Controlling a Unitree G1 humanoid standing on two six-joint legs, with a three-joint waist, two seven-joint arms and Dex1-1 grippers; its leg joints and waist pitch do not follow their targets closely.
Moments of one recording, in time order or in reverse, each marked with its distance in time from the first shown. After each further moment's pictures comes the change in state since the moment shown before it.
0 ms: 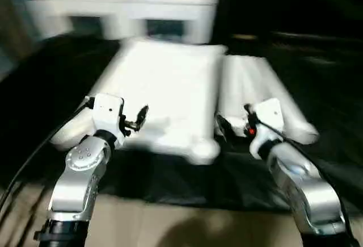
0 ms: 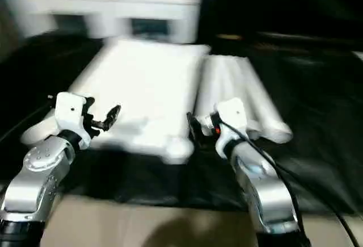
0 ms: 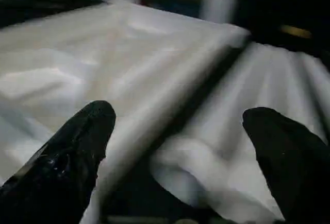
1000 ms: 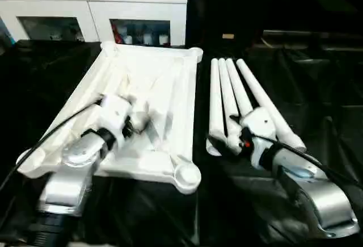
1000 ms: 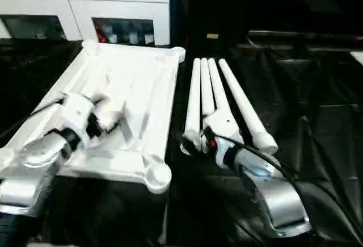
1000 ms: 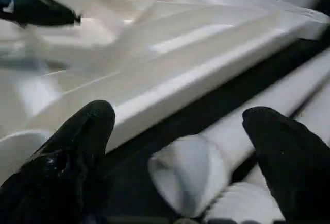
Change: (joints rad) left arm -0.014 0.257 -0.096 0.097 -0.094 -0.099 -0.465; right arm -0.026 -0.190 0.125 -0.012 0.052 0.004 0.342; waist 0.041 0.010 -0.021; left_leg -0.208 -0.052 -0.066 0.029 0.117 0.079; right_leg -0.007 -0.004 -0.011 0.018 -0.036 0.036
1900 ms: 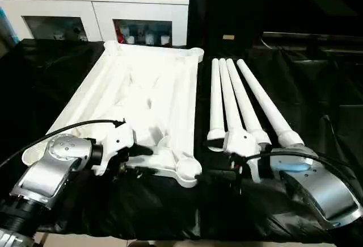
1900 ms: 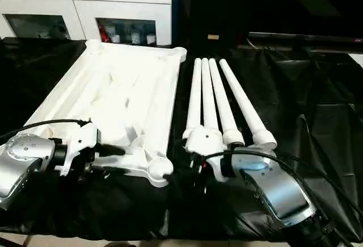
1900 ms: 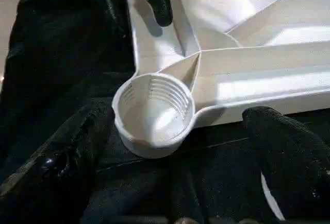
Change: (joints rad) left arm -0.087 0.196 -0.192 0.156 0.028 -0.061 -0.488; right arm -0.087 -0.168 0.177 0.045 0.001 -0.049 0.341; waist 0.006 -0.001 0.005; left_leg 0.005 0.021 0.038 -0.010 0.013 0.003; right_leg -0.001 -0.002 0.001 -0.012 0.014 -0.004
